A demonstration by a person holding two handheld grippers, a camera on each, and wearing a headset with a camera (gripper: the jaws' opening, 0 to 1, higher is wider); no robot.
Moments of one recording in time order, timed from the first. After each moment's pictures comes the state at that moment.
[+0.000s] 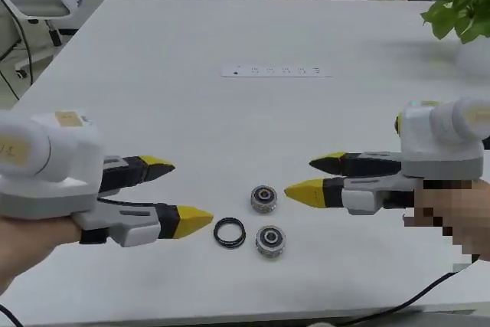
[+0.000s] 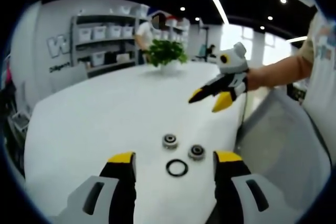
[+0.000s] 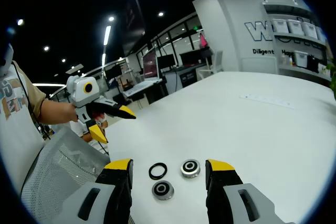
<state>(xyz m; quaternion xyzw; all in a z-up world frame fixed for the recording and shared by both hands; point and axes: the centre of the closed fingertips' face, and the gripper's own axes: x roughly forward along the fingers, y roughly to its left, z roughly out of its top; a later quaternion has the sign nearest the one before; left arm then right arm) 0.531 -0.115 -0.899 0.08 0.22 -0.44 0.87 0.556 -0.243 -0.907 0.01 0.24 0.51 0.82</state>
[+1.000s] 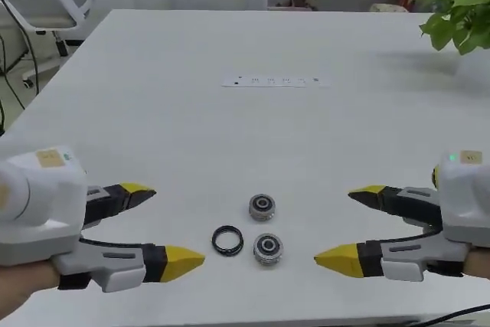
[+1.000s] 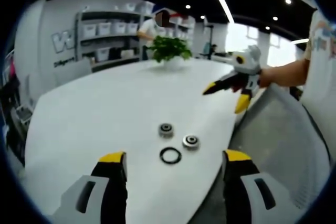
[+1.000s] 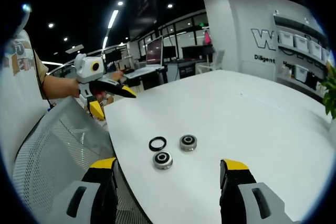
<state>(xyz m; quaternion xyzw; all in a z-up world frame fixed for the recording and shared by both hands) 0.505 -0.107 -0.911 0.07 0.24 -0.42 0.87 0.519 -0.279 -0.927 -0.07 0.24 0.50 0.83</state>
